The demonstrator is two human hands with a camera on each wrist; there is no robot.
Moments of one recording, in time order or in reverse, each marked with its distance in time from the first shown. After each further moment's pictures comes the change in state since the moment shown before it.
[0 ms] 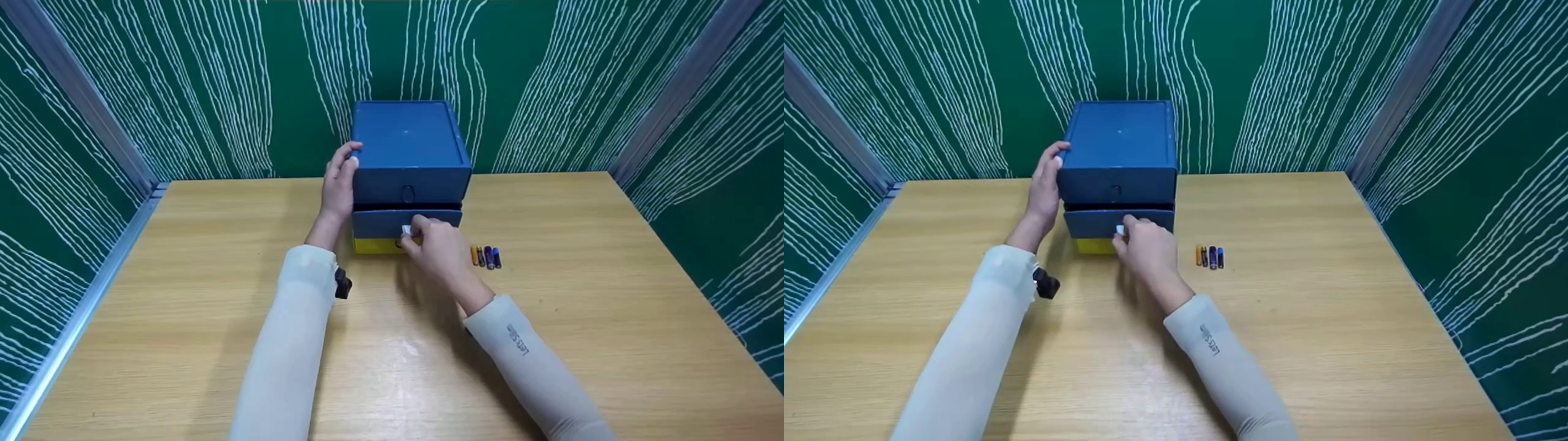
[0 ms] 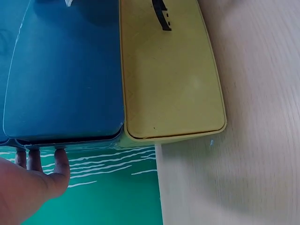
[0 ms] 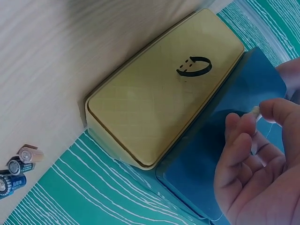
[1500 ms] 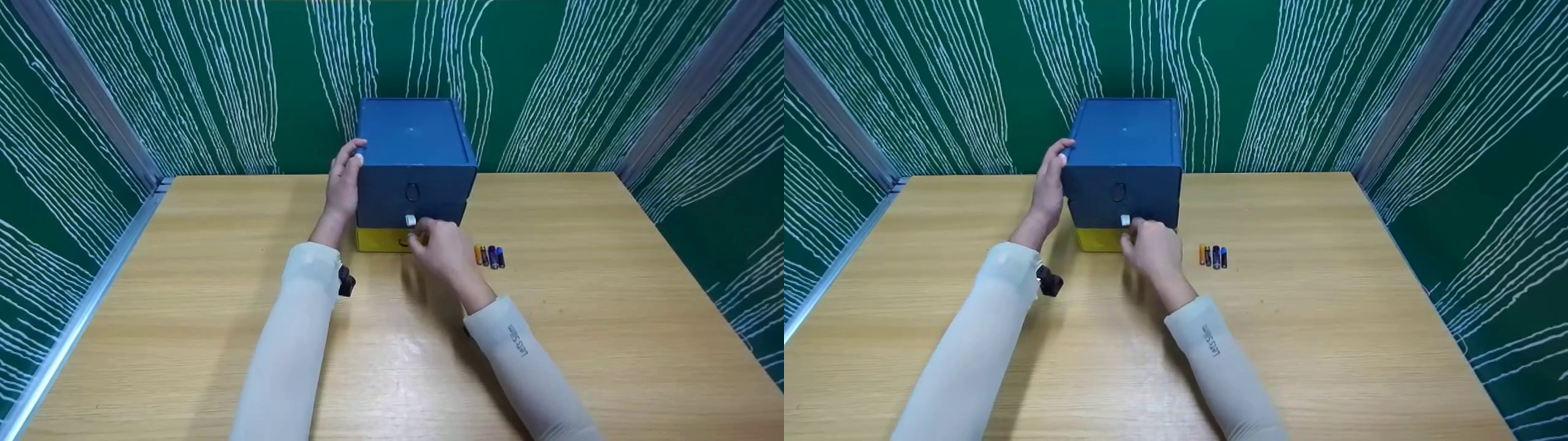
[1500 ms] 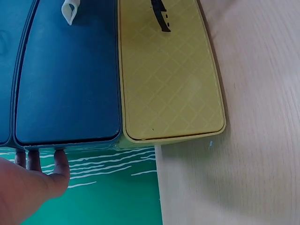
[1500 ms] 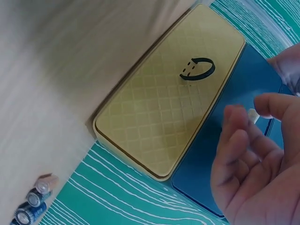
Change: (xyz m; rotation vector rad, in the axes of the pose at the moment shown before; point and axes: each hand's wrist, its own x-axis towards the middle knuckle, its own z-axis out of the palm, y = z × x) left_hand 0.008 -0.012 -0.001 -0.001 -0.007 -0.045; right_hand 0.005 0.007 0.008 0.093 -0.098 0.049
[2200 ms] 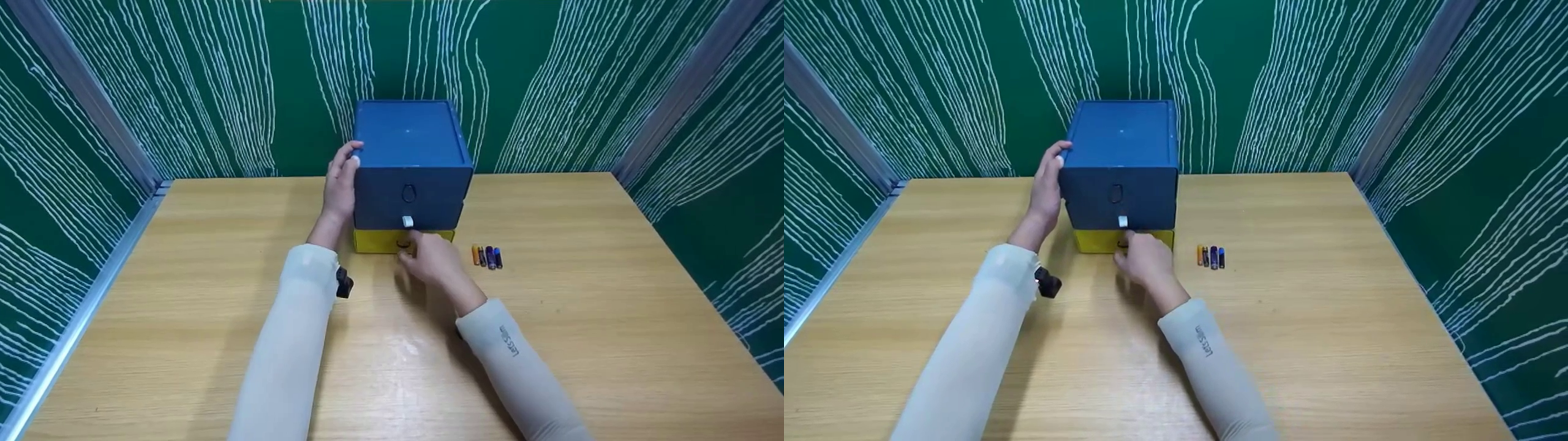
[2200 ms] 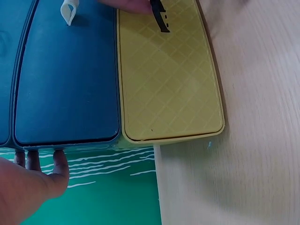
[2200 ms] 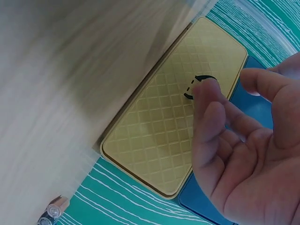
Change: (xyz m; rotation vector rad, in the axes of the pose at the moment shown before) left_hand -0.011 0.012 0.003 0.008 0.002 0.019; right_hand -0.002 0.004 0.018 -0.063 -0.176 -0.015
